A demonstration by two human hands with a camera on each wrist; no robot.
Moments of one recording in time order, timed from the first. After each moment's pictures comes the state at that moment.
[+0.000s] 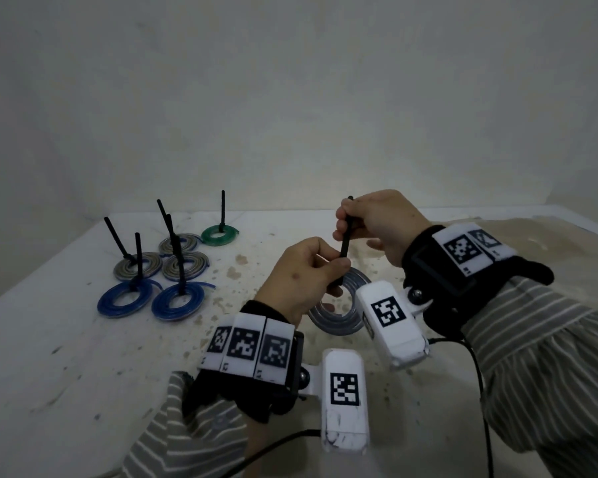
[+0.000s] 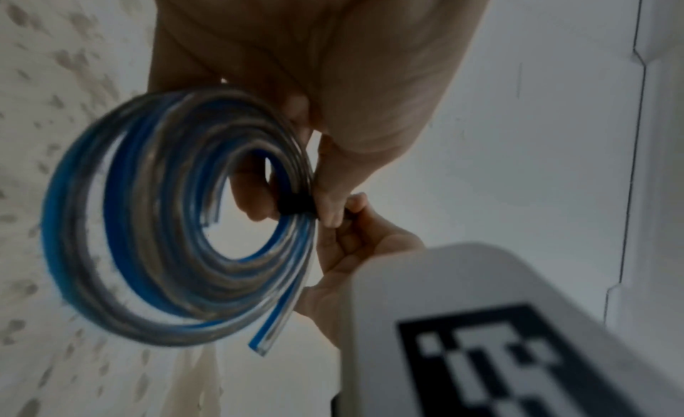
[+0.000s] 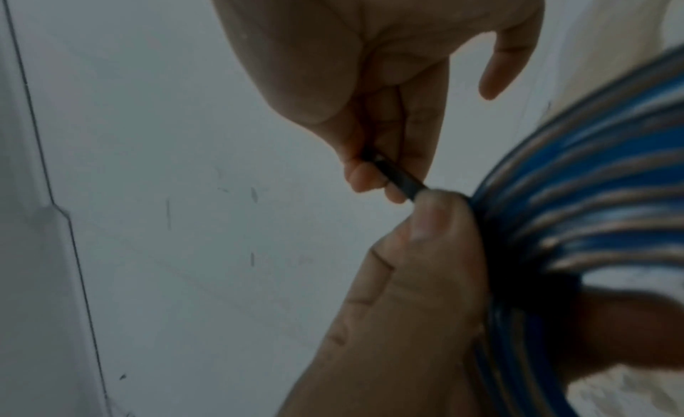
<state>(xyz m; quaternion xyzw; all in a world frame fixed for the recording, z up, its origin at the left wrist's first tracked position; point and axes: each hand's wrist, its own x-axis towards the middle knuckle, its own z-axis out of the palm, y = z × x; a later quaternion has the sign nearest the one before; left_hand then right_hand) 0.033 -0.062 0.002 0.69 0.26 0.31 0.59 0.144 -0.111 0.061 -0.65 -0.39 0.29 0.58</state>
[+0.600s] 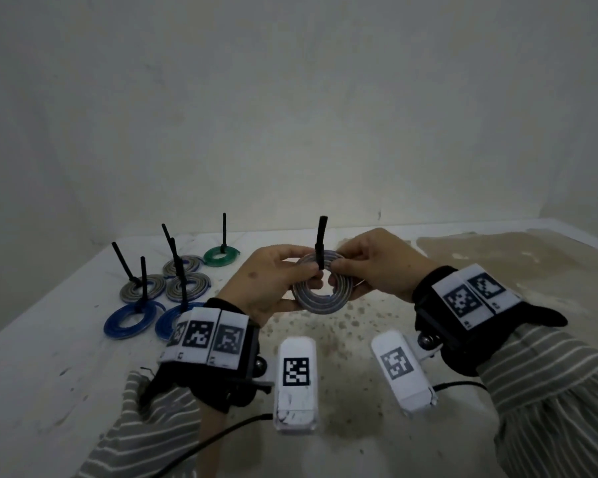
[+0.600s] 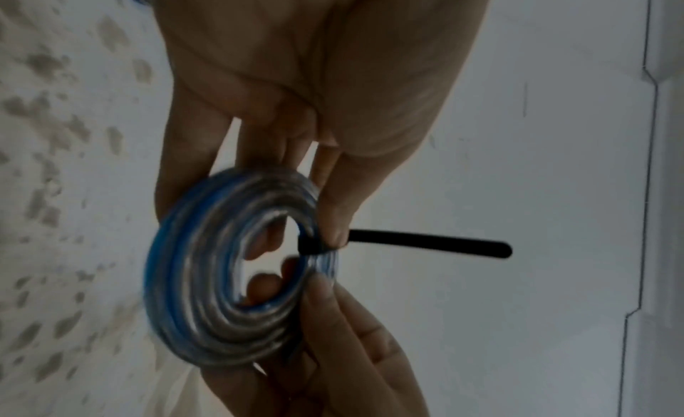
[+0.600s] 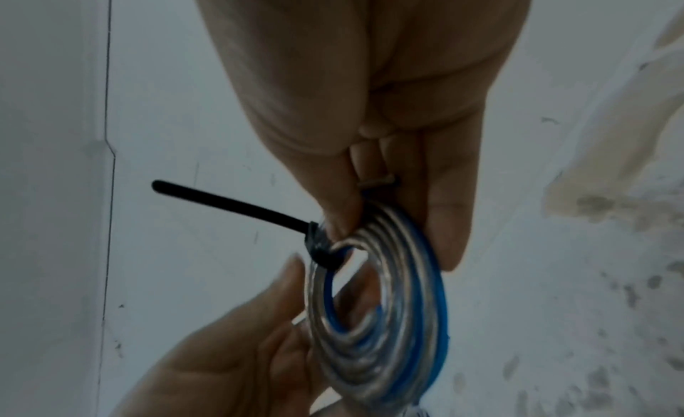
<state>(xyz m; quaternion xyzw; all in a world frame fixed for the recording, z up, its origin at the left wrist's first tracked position) 0.010 -0.049 0.031 0.66 0.28 0.28 0.64 0.158 -0.133 0.046 -0.67 -0.56 0.26 0.41</state>
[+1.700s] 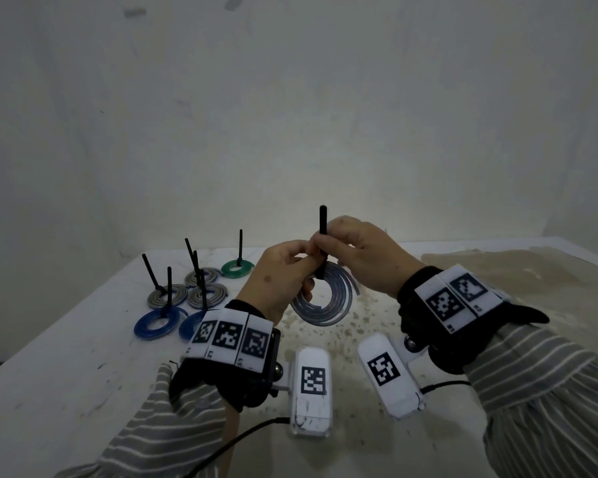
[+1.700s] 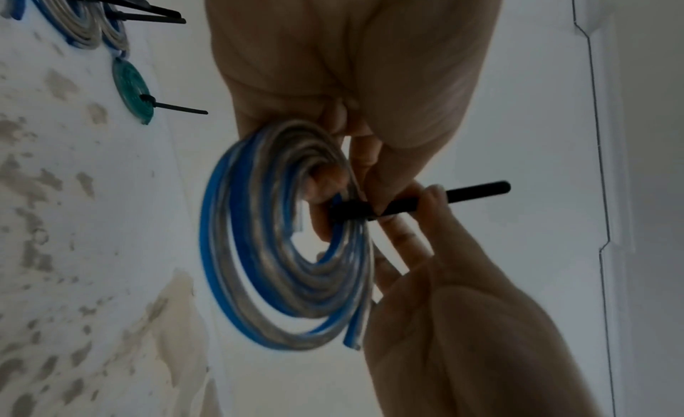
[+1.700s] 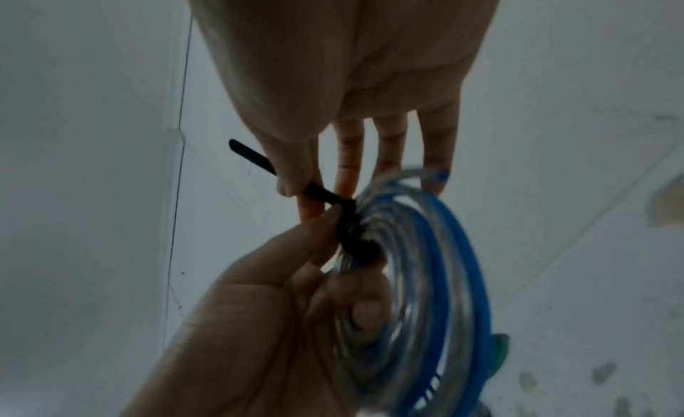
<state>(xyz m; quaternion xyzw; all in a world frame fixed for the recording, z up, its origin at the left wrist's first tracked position) -0.001 -0.076 0.052 0.69 0.23 0.37 0.57 0.116 -0.148 0.081 -0.59 -0.66 0.11 0.45</state>
